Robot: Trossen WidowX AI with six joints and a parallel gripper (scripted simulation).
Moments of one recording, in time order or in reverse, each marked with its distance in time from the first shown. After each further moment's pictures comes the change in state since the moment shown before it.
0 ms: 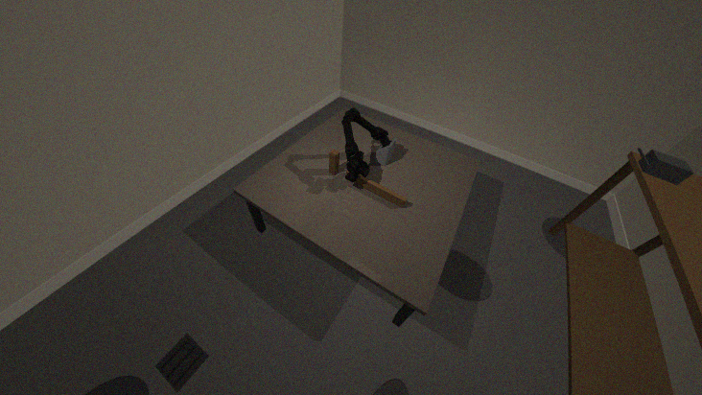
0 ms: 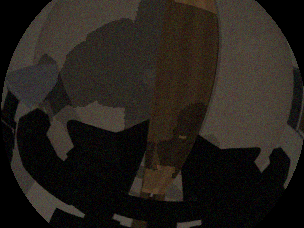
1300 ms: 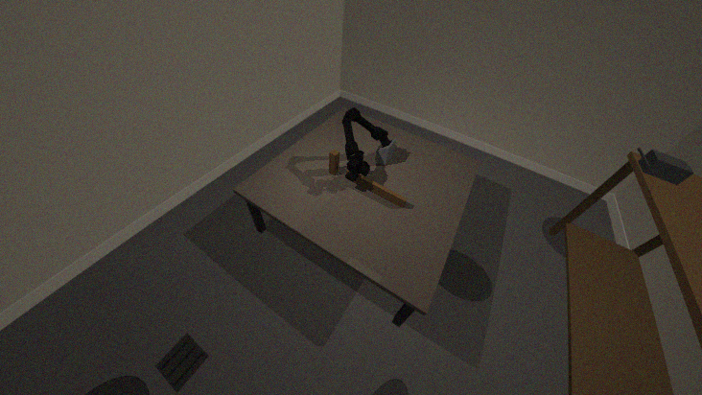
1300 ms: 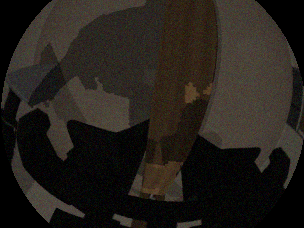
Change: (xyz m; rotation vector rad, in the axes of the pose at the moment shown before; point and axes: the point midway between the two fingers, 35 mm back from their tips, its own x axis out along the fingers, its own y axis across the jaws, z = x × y) arm -0.006 0.000 0.000 0.000 0.001 0.000
